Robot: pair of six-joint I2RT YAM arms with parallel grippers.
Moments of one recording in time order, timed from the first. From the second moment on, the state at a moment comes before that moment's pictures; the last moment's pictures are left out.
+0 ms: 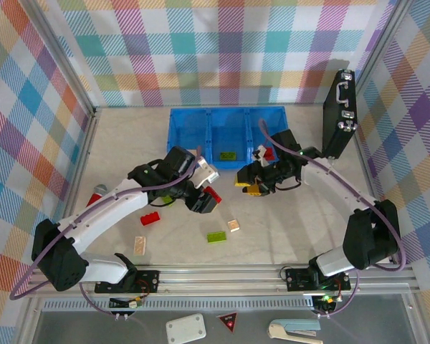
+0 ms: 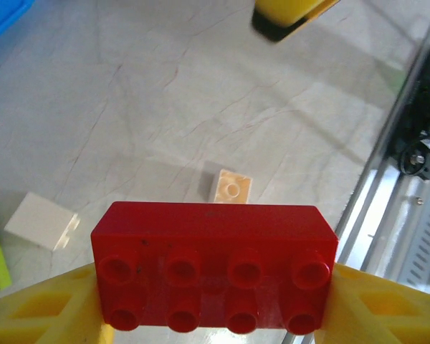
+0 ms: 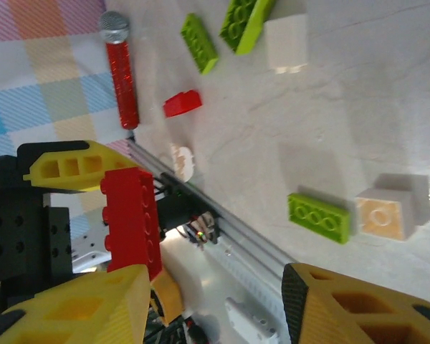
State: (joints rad) left arm -0.71 1.32 1.12 -0.77 0.40 0.08; right arm 0.43 1.46 1.13 -0.79 -0.88 0.62
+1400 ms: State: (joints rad) left arm -0.71 1.33 1.15 -0.81 0.42 0.15; right arm 0.67 1.56 1.20 -0.66 -0.98 0.78
